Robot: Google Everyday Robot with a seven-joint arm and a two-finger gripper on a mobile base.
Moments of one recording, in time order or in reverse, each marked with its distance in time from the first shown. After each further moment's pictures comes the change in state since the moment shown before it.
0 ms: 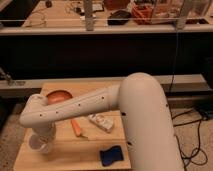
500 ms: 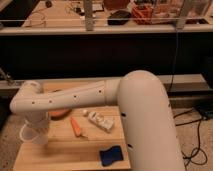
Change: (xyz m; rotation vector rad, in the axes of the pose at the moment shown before) arm 0.036 -0.014 -0.071 0.028 0.021 -0.023
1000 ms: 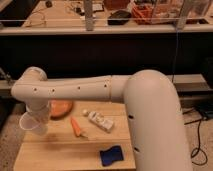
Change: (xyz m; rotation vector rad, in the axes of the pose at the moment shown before) arm 0.032 0.023 -0.032 0.043 0.046 0.047
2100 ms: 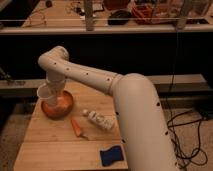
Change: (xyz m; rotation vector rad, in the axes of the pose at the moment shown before) arm 0.145 0.053 0.007 0.067 0.065 0.068
